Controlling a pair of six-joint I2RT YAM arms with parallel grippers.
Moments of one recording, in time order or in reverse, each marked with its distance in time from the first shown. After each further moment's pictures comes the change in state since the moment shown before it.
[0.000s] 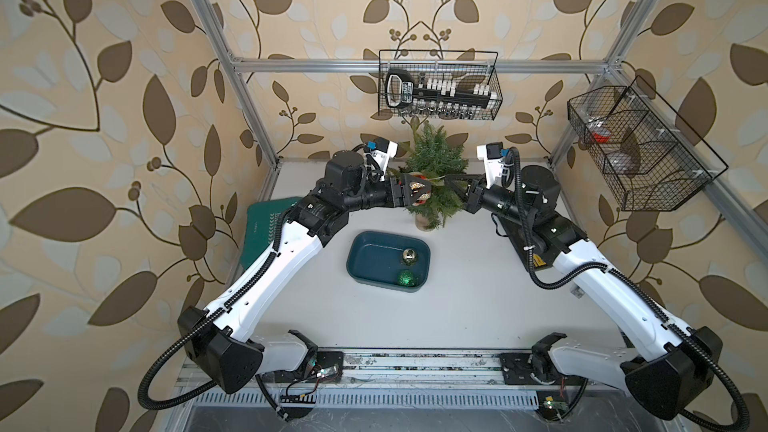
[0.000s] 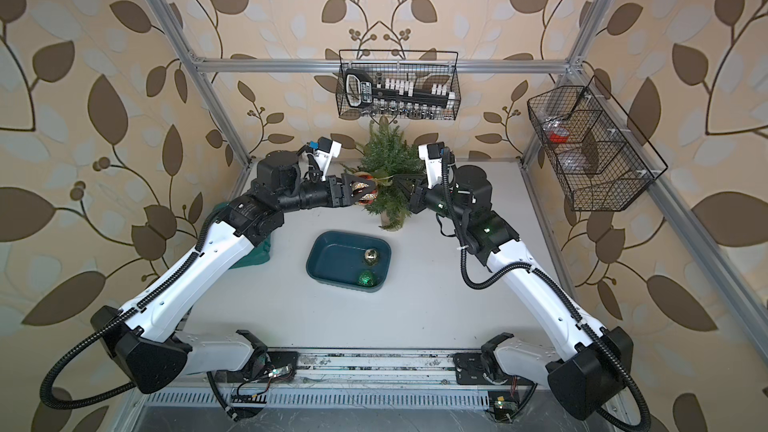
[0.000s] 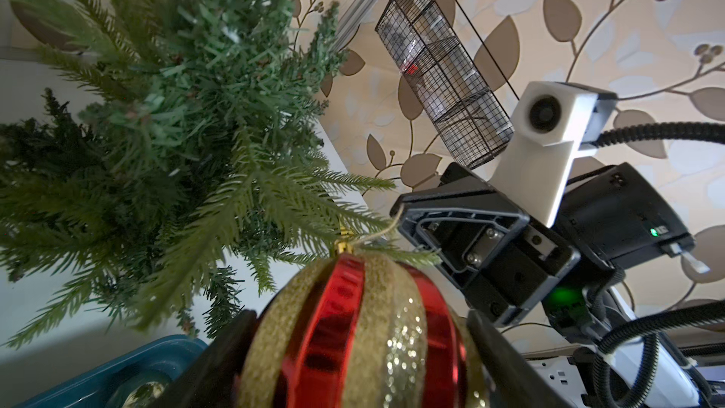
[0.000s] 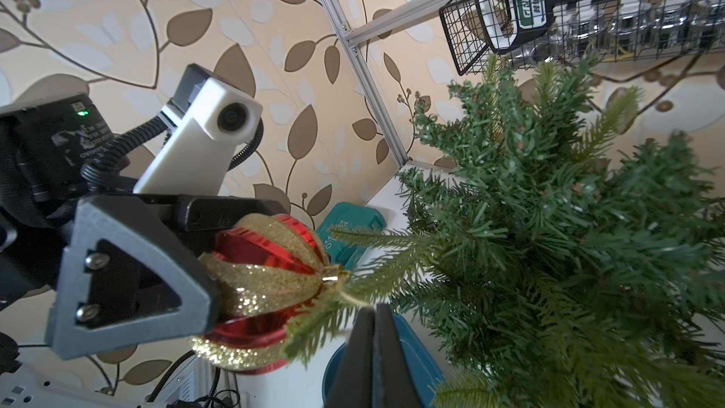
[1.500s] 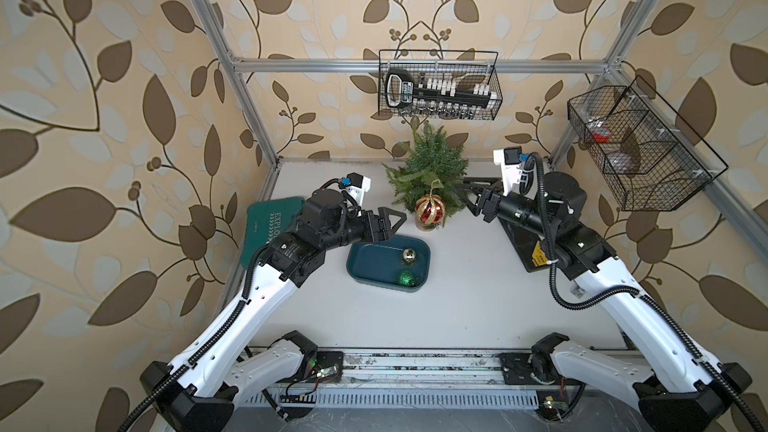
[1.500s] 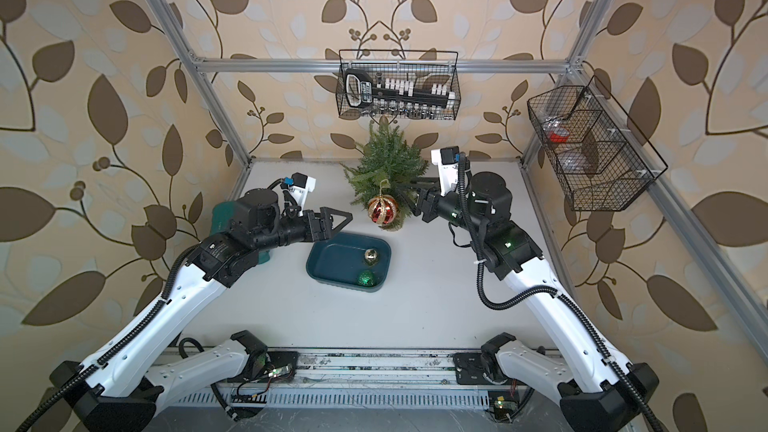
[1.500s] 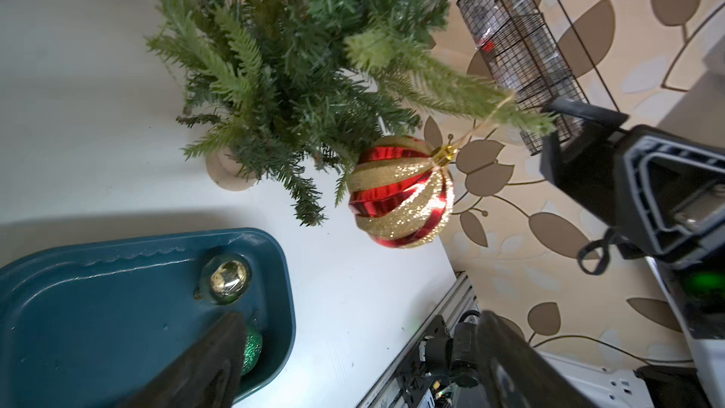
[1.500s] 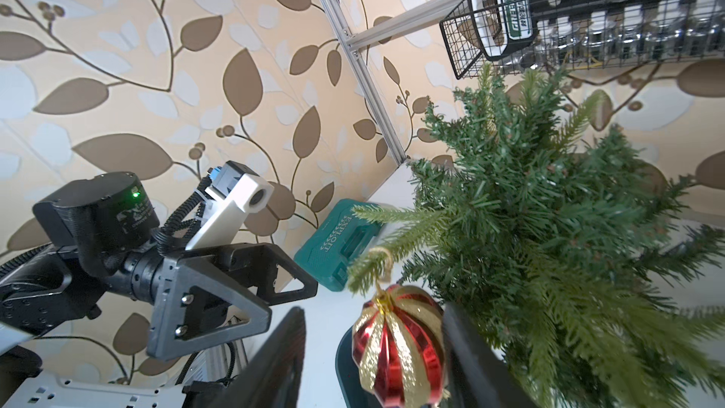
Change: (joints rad) left arm 0.006 -0.302 -0.298 -0.149 -0.166 -0.003; right arm 0.000 -0.164 0.015 -0.182 0.039 -0.012
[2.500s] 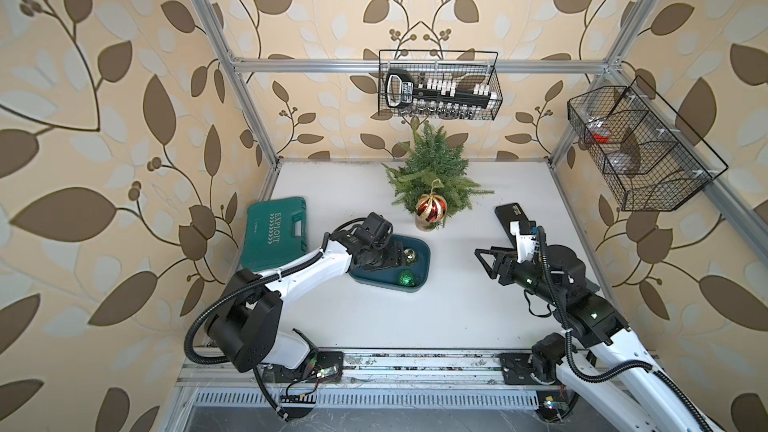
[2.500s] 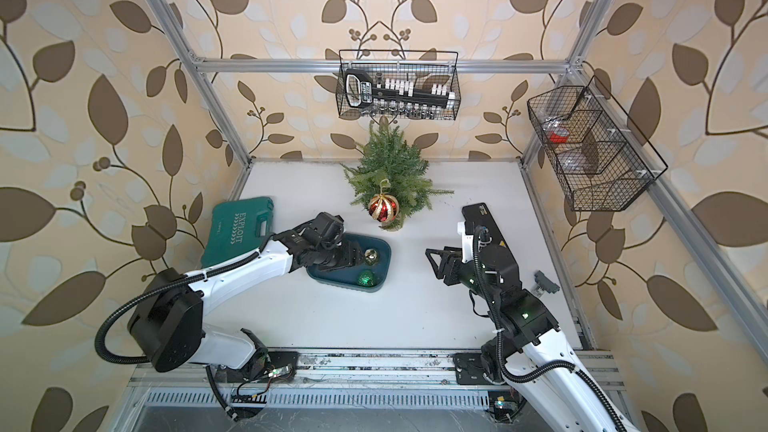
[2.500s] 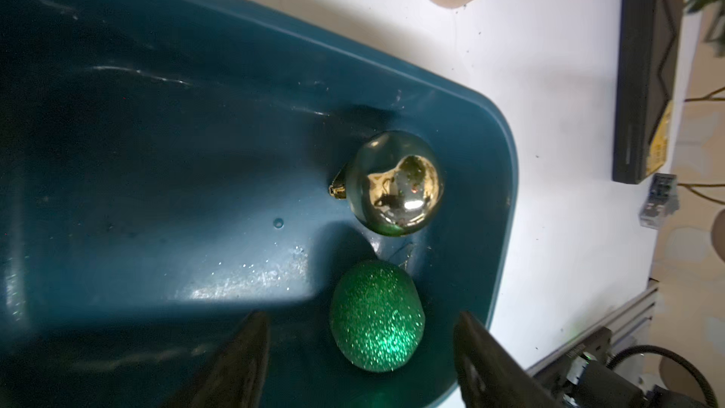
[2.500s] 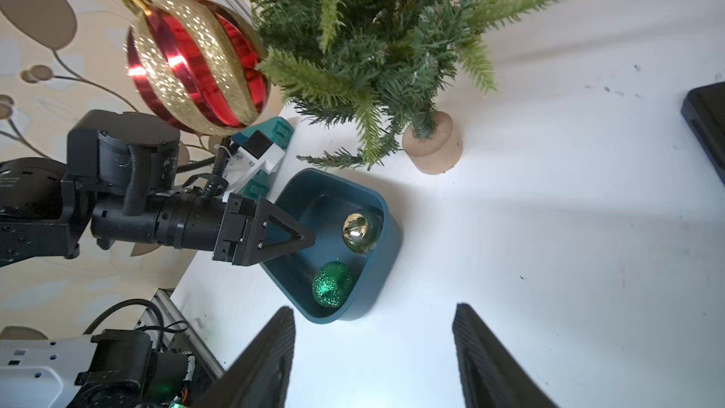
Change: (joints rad) left arm -0.109 0.457 -0.155 0.012 -0.200 -0.097; right arm 0.000 -0.486 -0.571 -0.214 0.233 0.113
